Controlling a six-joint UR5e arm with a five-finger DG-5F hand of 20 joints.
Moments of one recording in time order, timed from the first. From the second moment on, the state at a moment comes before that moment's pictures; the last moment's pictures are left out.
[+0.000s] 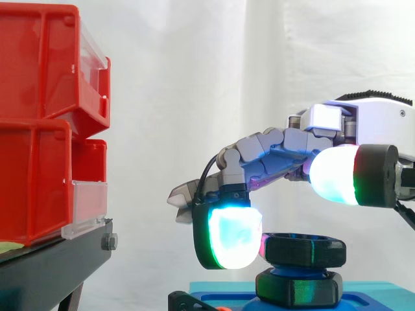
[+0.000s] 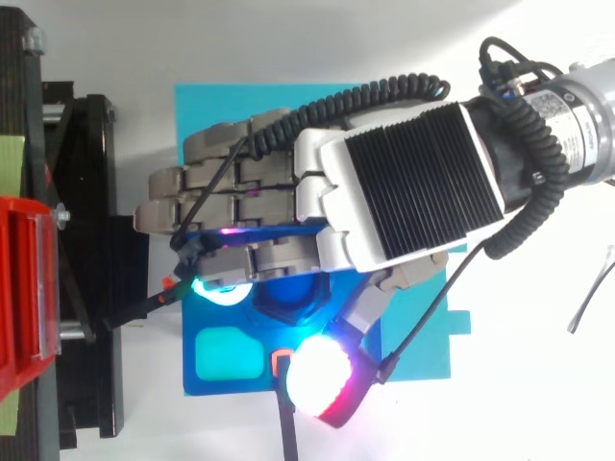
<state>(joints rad) 0.00 -2.28 -1.26 -2.58 -1.93 -1.42</state>
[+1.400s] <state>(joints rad) -0.04 -2.28 -1.23 -2.53 -2.00 -1.42</state>
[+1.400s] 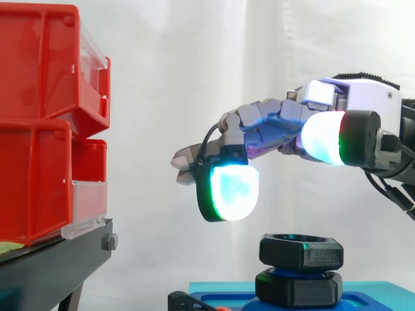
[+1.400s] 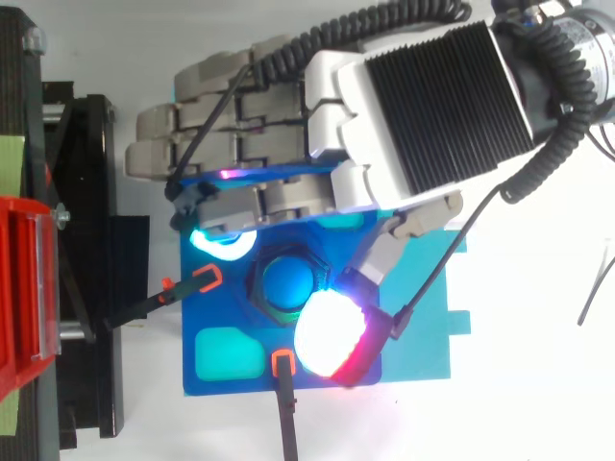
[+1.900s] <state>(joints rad) 0.03 -2.30 -1.23 -2.51 -1.91 -1.42</state>
